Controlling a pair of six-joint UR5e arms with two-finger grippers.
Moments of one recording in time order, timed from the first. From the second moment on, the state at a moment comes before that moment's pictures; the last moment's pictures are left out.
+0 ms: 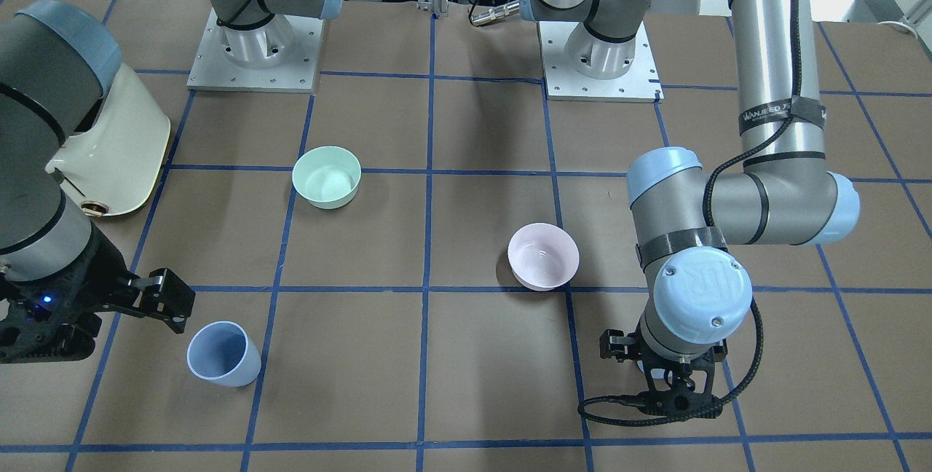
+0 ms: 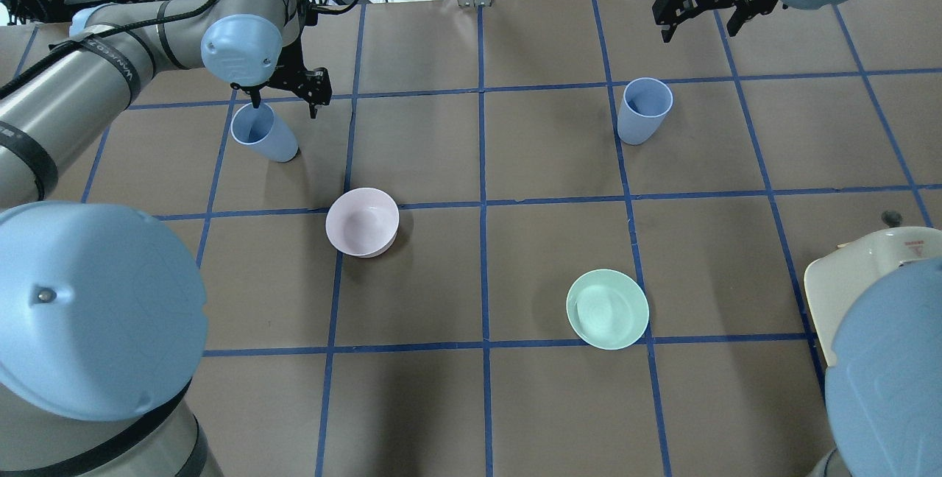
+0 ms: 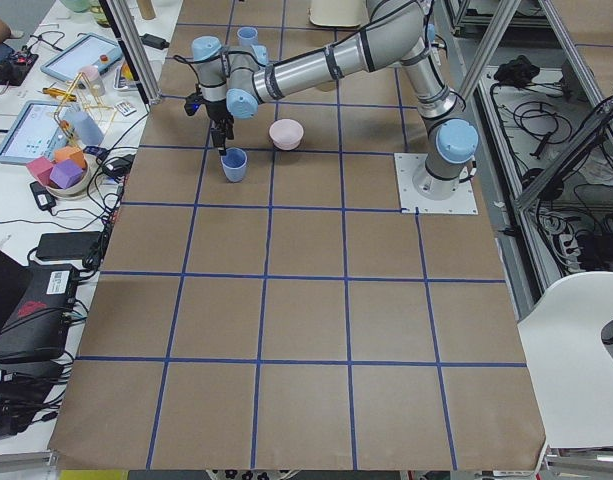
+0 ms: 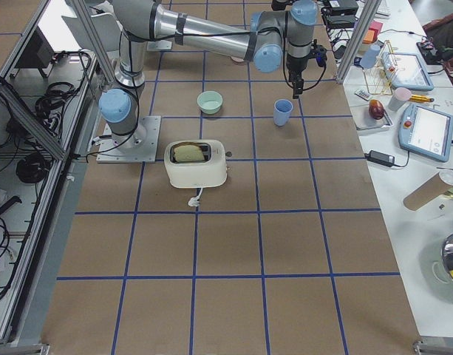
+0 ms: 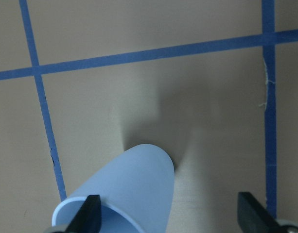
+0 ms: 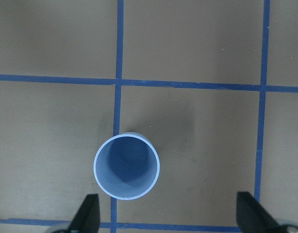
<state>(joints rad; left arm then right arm) -1.55 -2.18 -1.37 -1.21 1.82 0.10 1.46 -1.18 1.36 -1.88 -1.56 -0.16</state>
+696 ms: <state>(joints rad) -1.56 -2.17 -1.37 -1.21 1.82 0.10 1.46 -1.18 1.36 -1.88 -1.56 -0.16</state>
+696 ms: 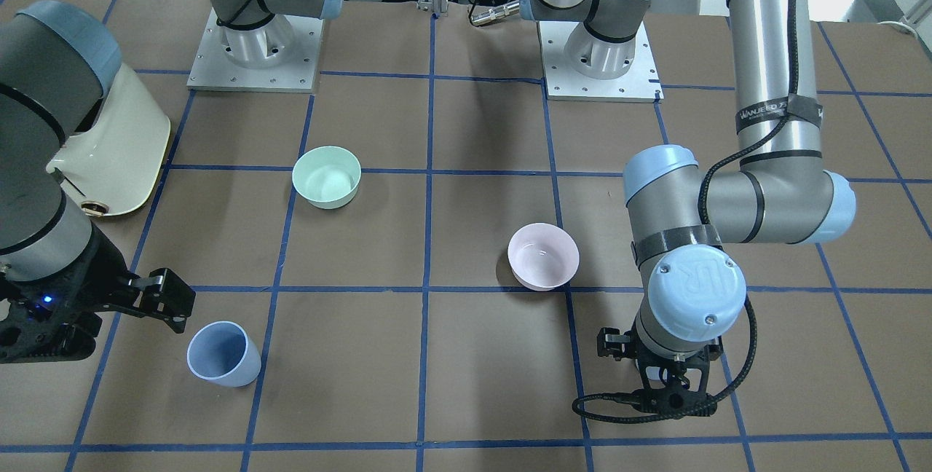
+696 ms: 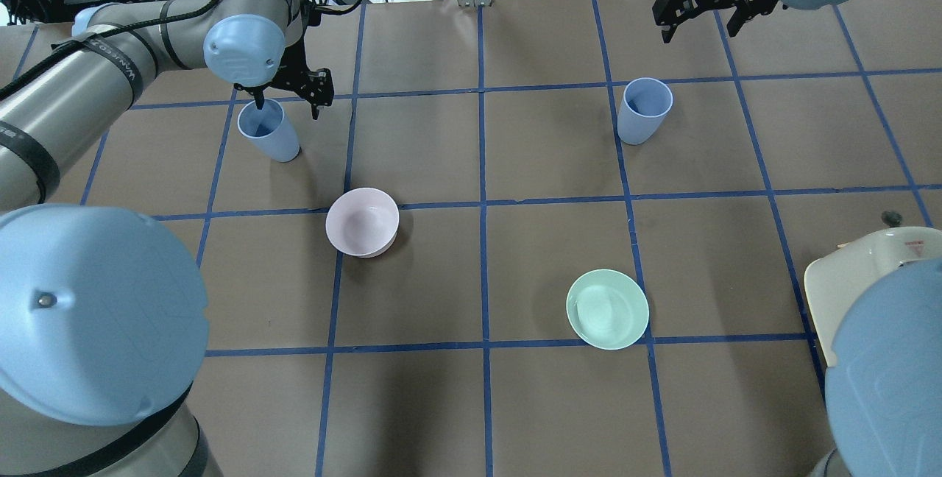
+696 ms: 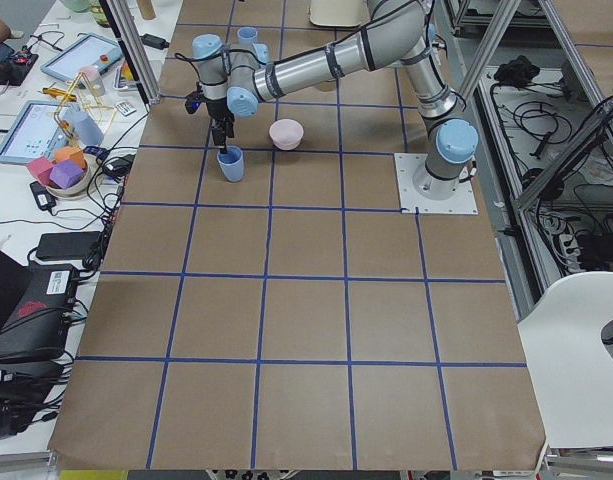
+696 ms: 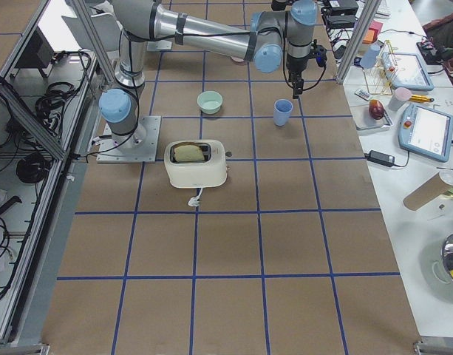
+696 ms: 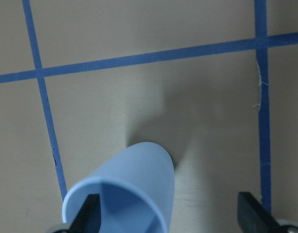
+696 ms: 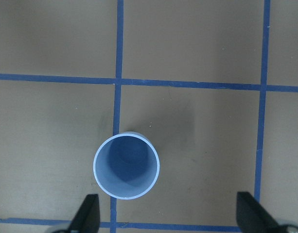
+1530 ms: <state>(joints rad) -1.57 -2.16 -1.38 -1.24 1.82 0.11 1.46 -1.08 1.38 -1.94 -1.55 -0.17</state>
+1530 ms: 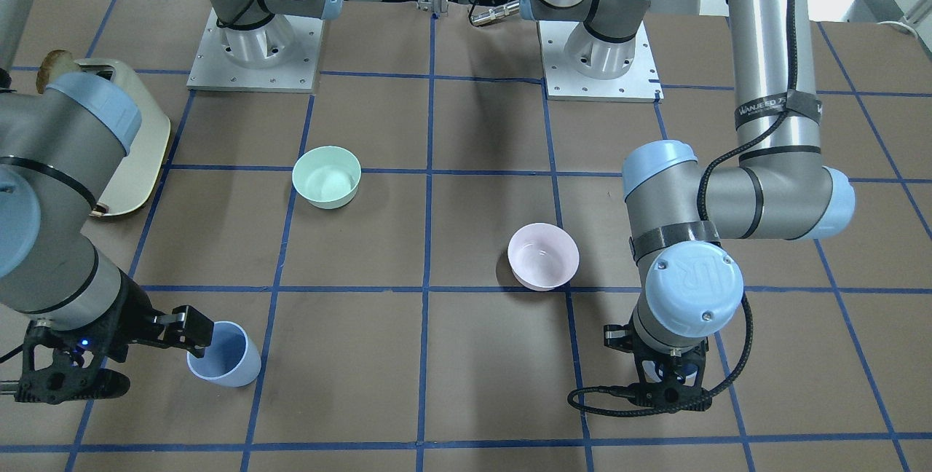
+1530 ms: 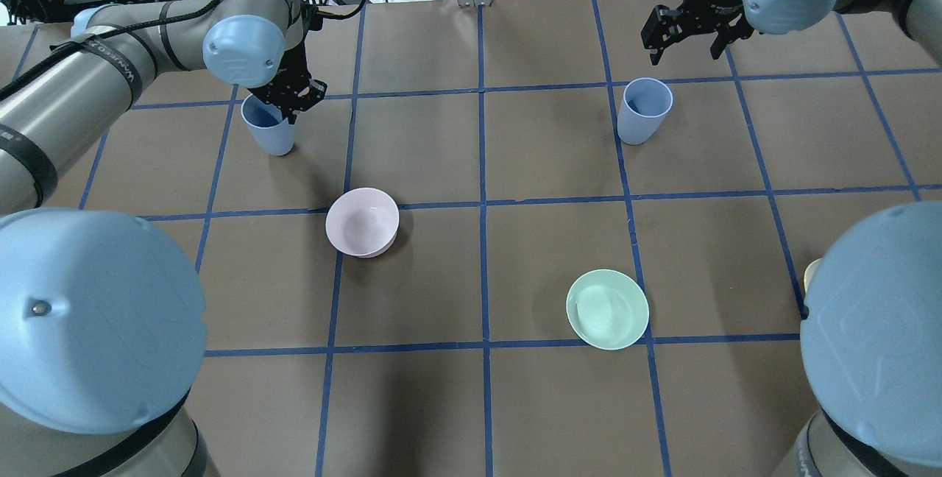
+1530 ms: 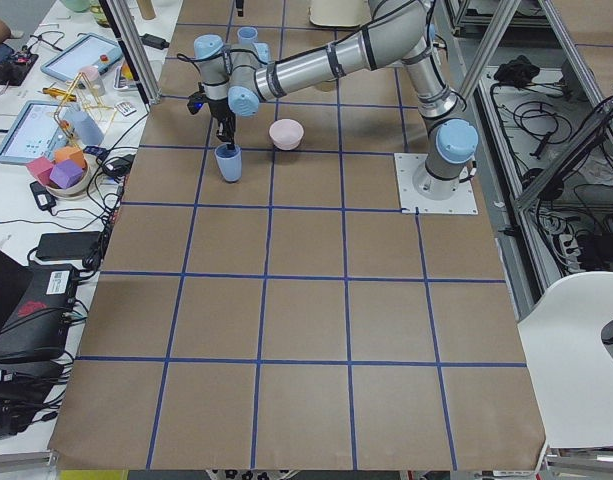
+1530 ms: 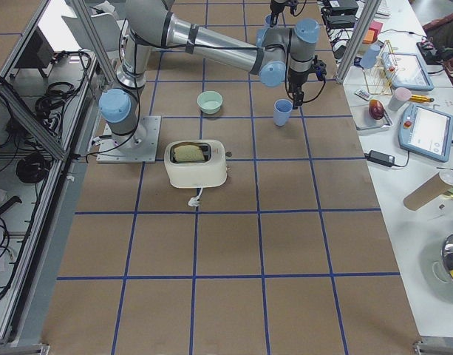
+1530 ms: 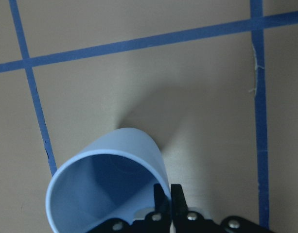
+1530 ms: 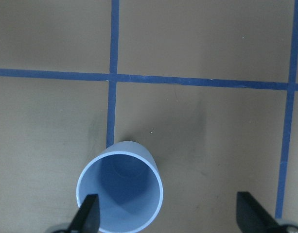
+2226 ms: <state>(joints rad) -1.76 -2.13 -1.32 -1.26 1.61 -0.18 1.46 -1.03 1.50 -2.08 -1.54 -0.19</state>
